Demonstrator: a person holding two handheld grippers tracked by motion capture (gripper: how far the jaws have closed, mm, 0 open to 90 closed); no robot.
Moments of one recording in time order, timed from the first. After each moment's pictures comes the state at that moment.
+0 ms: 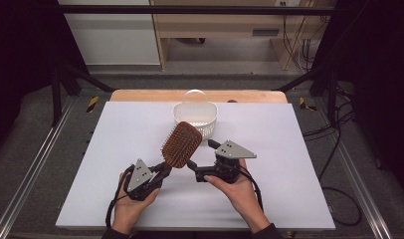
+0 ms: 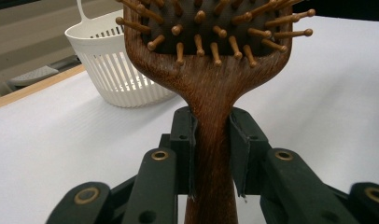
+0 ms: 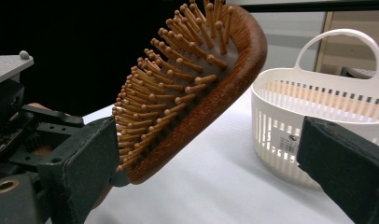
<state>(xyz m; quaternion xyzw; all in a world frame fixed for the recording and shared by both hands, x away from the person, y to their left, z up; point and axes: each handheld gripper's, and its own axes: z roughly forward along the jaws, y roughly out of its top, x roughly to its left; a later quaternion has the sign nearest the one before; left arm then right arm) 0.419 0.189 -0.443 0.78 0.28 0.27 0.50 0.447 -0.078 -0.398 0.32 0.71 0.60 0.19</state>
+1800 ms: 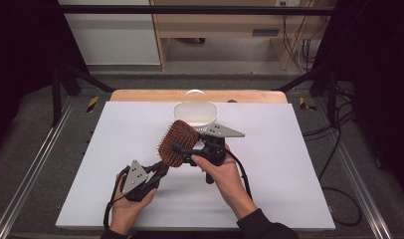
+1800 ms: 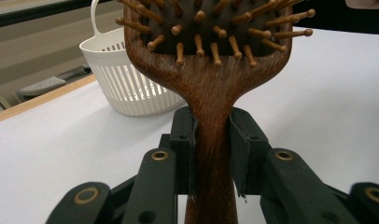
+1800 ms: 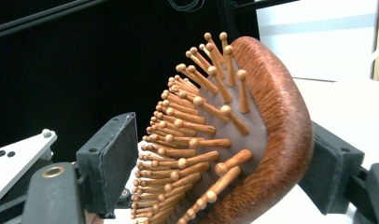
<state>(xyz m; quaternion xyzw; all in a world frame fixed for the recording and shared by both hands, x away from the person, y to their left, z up) 0.415 0.195 -0.440 0.76 0.28 0.28 0.51 0.478 -0.046 -0.372 0.34 0.69 0.64 0.08</state>
